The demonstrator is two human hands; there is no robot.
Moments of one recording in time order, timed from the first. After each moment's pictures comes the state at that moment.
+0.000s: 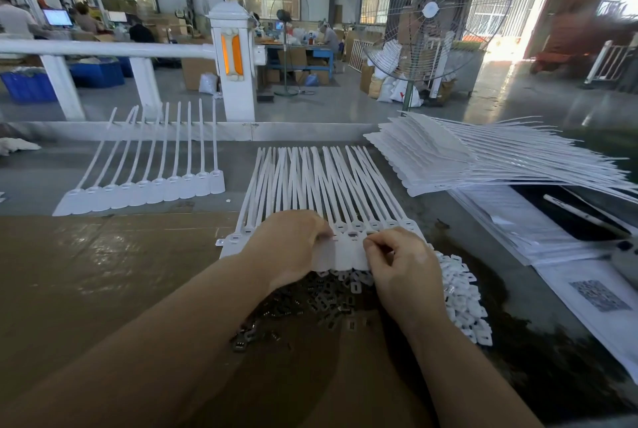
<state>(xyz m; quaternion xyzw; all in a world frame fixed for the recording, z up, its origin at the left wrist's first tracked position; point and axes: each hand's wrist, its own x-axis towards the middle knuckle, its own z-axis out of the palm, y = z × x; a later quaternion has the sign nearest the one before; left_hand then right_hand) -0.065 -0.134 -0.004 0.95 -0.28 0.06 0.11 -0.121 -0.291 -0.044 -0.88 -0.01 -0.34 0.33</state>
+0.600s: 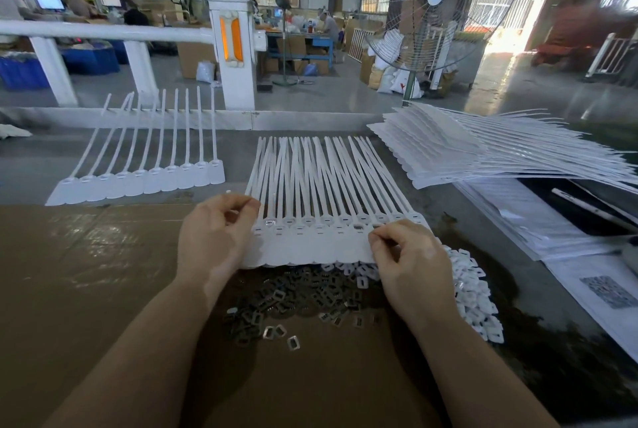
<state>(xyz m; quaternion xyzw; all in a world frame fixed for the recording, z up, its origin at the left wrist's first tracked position) -0.066 -0.075 -0.030 0.85 0.00 0.23 0.47 -0.121 -0.291 -0.045 -0.88 -0.03 -0.36 0.30</state>
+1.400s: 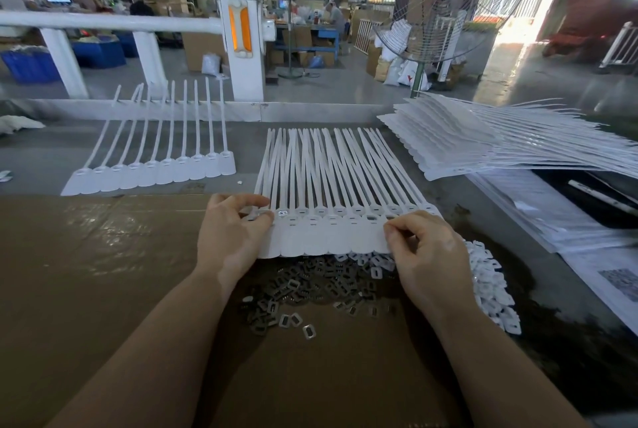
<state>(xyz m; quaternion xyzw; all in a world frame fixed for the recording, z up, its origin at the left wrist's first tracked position) -0.068 -0.071 -0.036 0.86 0.04 0.15 0.48 -0.125 -0.288 -0.042 -0.88 -0.03 -0.35 0.31</state>
